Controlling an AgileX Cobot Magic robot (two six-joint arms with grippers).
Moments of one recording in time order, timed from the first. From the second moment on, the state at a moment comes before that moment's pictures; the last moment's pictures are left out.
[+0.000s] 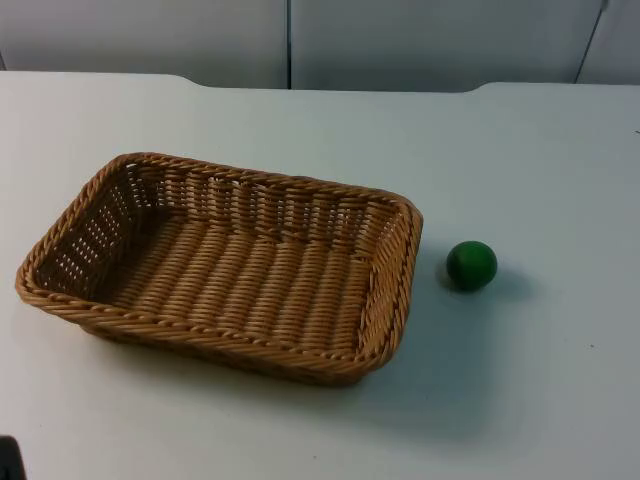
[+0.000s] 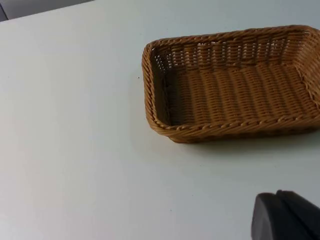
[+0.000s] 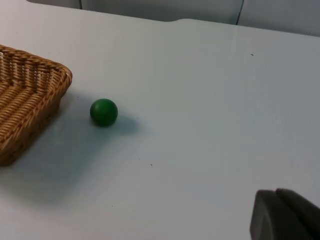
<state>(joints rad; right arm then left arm) 0.03 0.00 -0.52 0.06 1.08 -0.18 -0.04 0.09 -0.52 -0.25 1.10 0.29</state>
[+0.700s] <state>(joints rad) 0.03 0.00 -0.52 0.06 1.08 -0.18 -0.04 0.90 -0.88 -0.65 1.21 0.45</state>
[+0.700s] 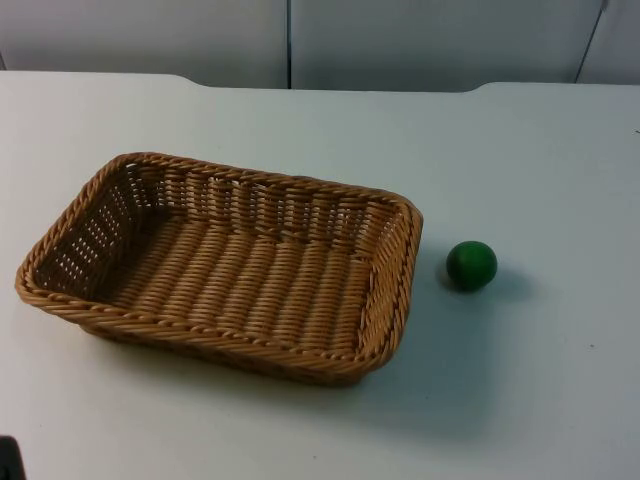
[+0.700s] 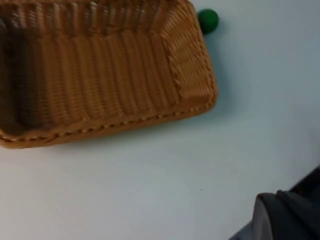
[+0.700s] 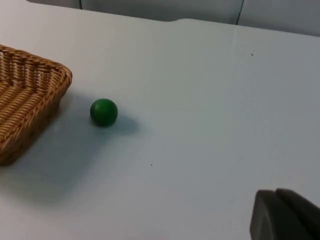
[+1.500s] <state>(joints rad) 0.03 0.00 -0.52 0.06 1.08 -0.18 -0.37 1.53 -0.96 -0.11 0.76 0.14</state>
